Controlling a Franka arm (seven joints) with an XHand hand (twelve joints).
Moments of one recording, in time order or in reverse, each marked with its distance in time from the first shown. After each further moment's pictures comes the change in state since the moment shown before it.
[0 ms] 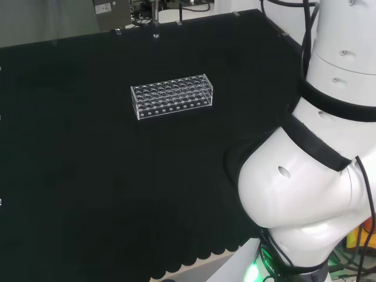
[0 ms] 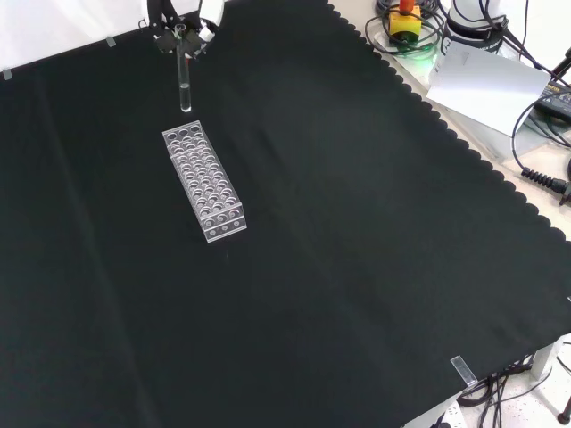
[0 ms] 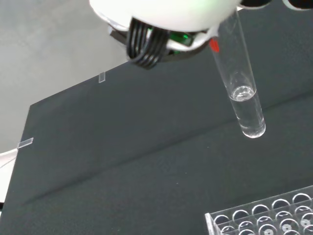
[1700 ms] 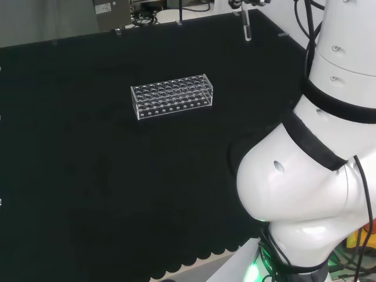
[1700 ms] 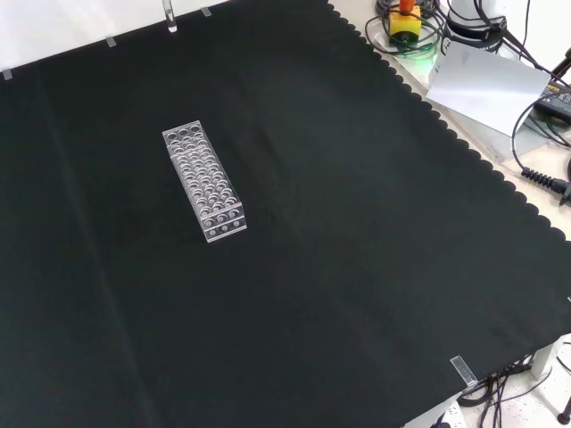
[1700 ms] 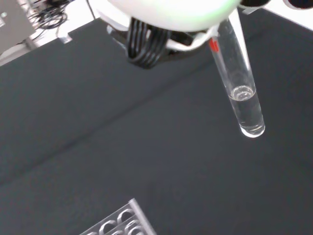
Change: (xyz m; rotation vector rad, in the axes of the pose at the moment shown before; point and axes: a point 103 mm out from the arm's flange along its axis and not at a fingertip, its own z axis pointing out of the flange) arm -0.187 -0.007 -0.054 -0.080 -0.164 0.458
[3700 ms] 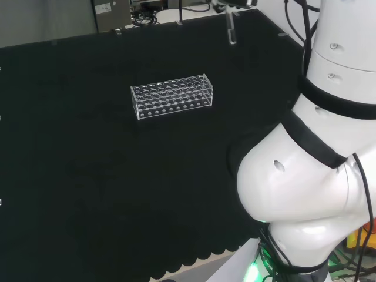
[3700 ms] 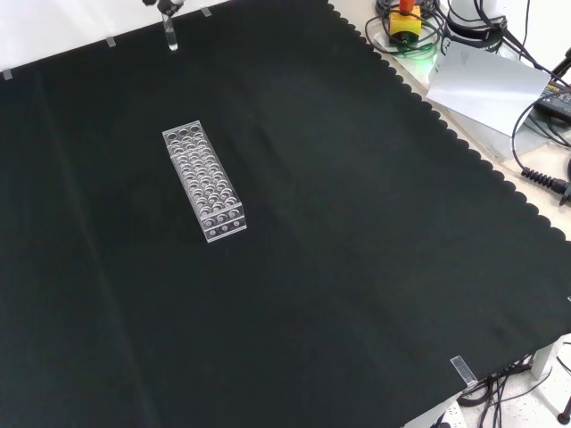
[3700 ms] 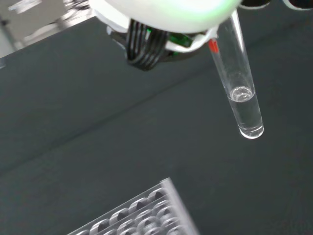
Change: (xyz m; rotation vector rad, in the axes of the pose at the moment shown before) arm 0.017 0.001 0.009 0.017 -0.018 -0.047
